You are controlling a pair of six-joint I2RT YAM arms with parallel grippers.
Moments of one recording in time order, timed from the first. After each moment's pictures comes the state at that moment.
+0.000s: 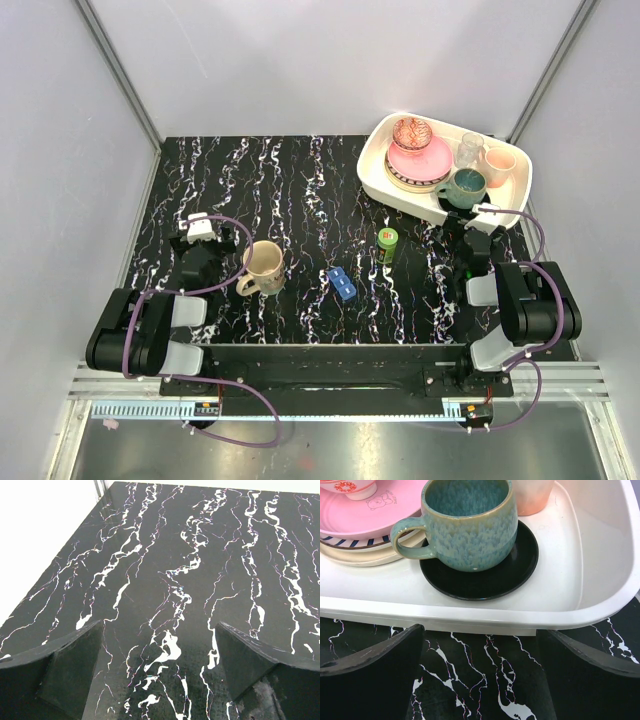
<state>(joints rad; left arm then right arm) -0.11 1.38 0.18 1.11 -0.34 0.01 0.02 1.57 0.32 1.06 0.32 0.12</state>
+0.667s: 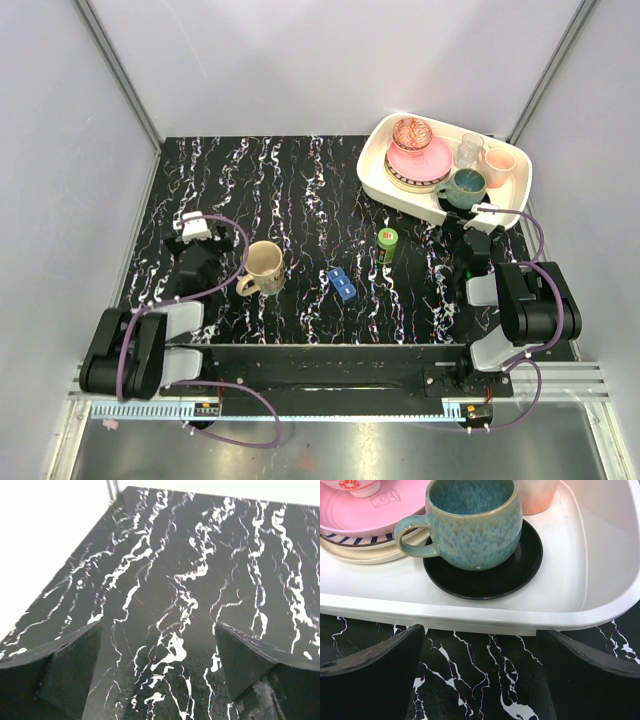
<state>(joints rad) -0.11 1.31 0.19 1.03 -0.37 0.00 0.02 1.57 0.32 1.06 0.30 0.12</state>
